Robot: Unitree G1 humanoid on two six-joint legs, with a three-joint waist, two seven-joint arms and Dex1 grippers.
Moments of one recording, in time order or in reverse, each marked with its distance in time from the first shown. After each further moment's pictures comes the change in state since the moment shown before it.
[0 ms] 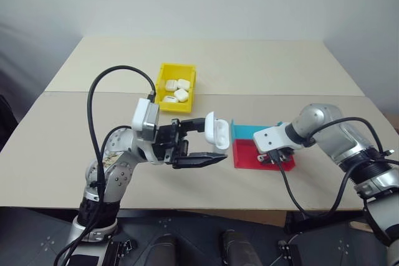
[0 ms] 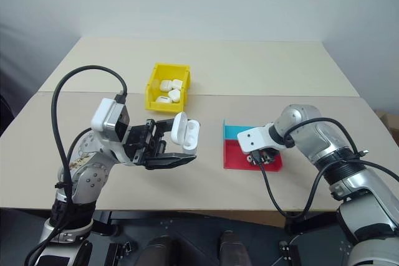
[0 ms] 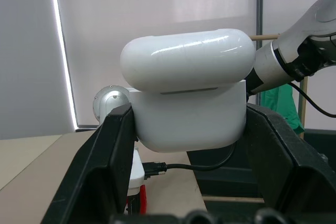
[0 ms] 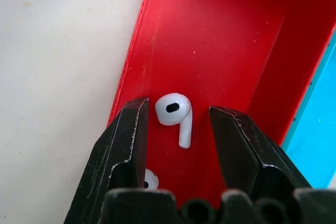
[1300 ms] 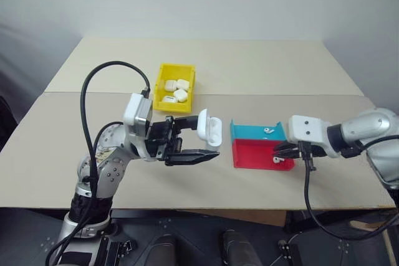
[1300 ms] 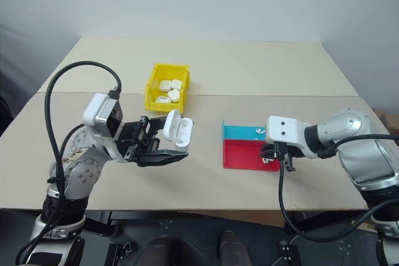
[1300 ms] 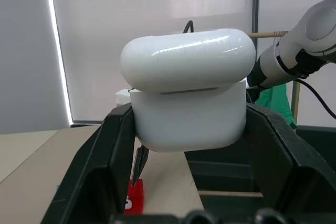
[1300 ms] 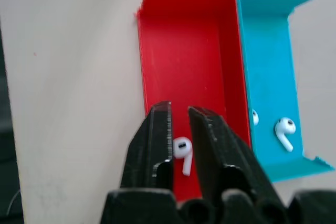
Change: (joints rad) left arm -0.021 0.060 0.013 0.024 -0.056 0.019 -0.017; right arm 0.305 -0.194 -0.389 -0.440 0.271 0.415 -0.065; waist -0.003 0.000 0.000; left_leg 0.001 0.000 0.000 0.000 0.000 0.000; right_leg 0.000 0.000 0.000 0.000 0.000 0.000
